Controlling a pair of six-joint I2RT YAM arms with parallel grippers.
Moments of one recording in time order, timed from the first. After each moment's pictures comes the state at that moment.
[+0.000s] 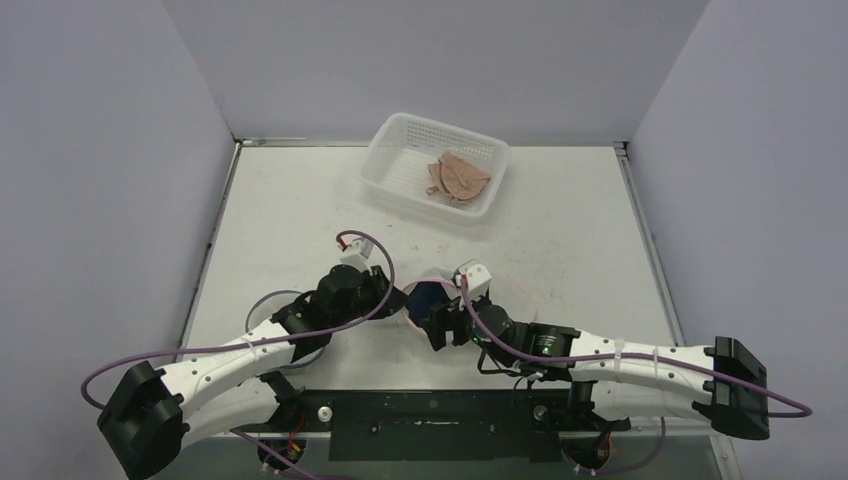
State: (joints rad) left arm -0.80 1.02 0.49 0.00 -0.05 -0.88; right arm 1.24 0.98 0.53 0.00 0.42 0.46
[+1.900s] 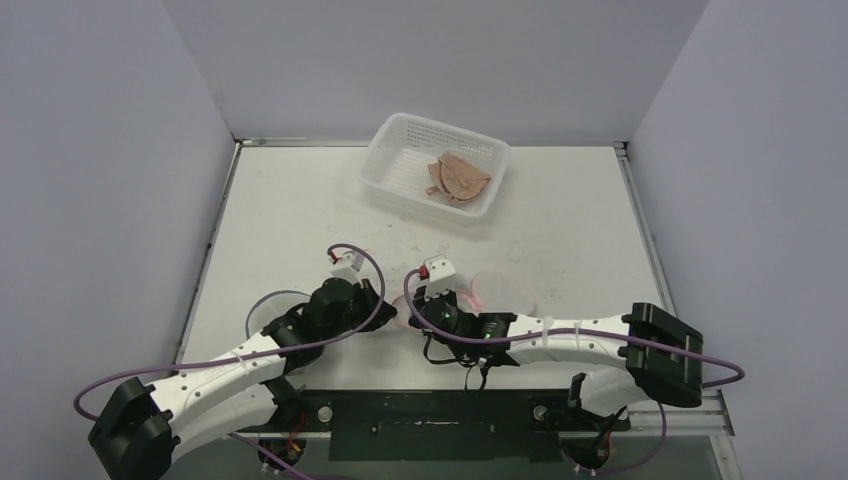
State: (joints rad) left arm -0.80 0.89 0.40 -0.06 -0.07 -0.89; right arm 1.24 1.44 0.76 0.02 0.61 0.55
